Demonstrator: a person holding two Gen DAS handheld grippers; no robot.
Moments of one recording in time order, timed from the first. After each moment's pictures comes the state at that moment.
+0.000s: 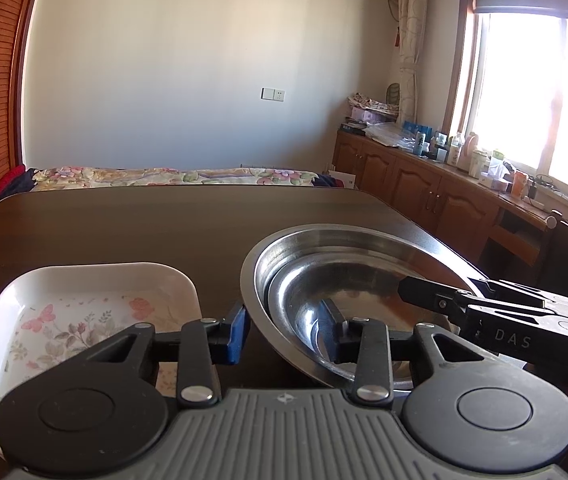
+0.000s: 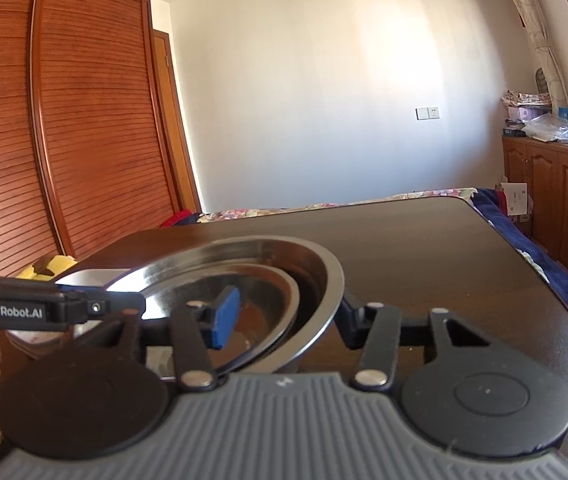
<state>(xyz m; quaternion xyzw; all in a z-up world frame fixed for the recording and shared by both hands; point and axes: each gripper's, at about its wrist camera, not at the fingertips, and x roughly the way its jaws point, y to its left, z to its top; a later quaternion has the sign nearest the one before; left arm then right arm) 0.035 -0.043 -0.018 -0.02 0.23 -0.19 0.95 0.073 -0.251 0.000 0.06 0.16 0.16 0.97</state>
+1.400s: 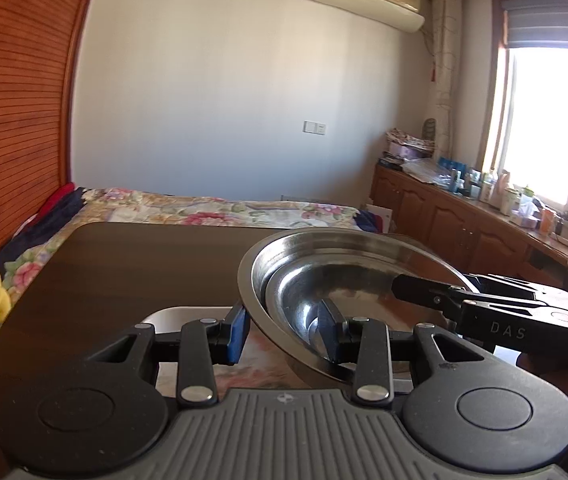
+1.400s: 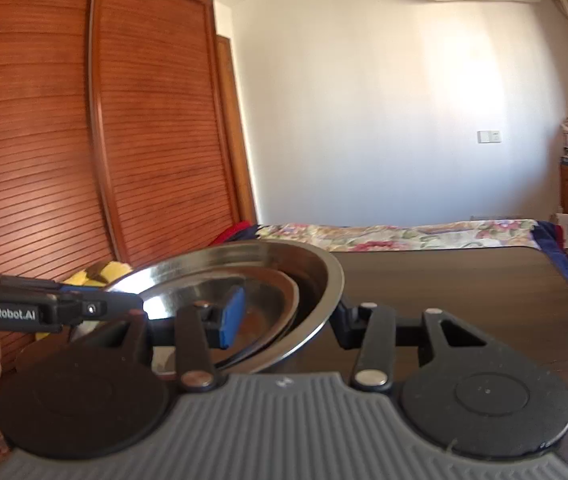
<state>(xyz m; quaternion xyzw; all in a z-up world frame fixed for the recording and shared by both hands) 0.007 0.036 0.021 -0.04 0.20 -0.13 0.97 0.082 -0.191 0.037 0.03 0.14 0.25 0.96</state>
